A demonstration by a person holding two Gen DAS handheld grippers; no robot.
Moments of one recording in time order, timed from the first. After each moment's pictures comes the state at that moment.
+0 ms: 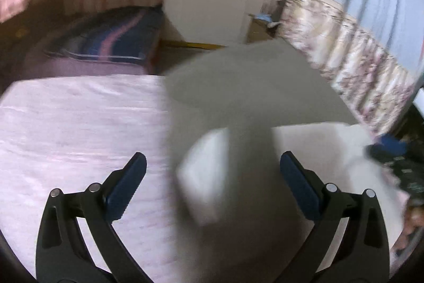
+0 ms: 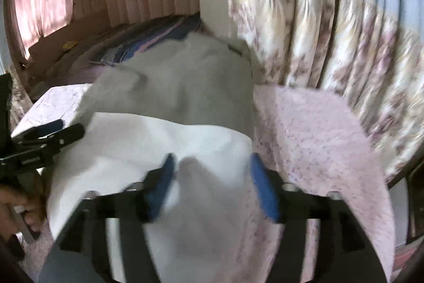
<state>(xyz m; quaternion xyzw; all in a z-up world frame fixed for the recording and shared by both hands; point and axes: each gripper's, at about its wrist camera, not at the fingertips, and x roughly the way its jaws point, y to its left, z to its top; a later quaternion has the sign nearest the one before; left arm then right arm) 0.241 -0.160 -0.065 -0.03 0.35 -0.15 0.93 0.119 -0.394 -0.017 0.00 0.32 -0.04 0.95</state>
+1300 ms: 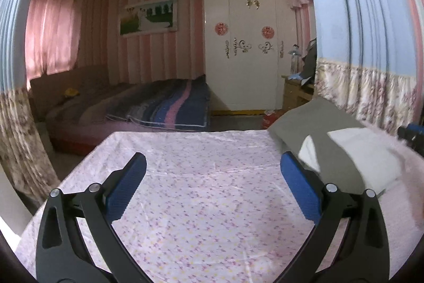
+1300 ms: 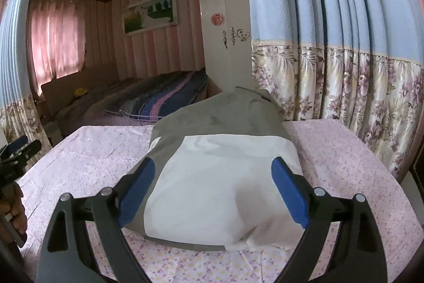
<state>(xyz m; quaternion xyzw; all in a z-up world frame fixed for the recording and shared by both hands) 0.092 0.003 -0.010 0.03 0.15 -0.06 0.99 0.016 -0.315 0.001 0.04 0.19 -0.03 0.98</state>
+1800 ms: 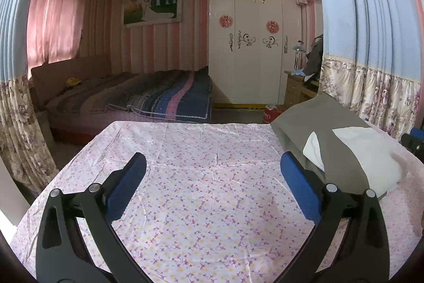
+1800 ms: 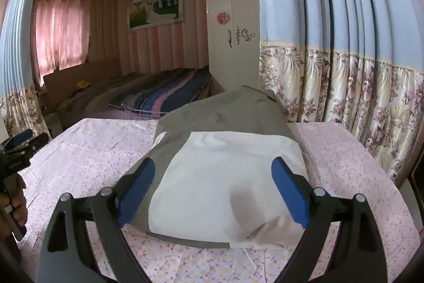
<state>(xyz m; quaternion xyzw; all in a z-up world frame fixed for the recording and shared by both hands) 0.101 0.012 -0.014 0.00 0.17 -0.06 0.98 0.018 -0.303 -0.004 0.03 0.21 -0.02 0.98</state>
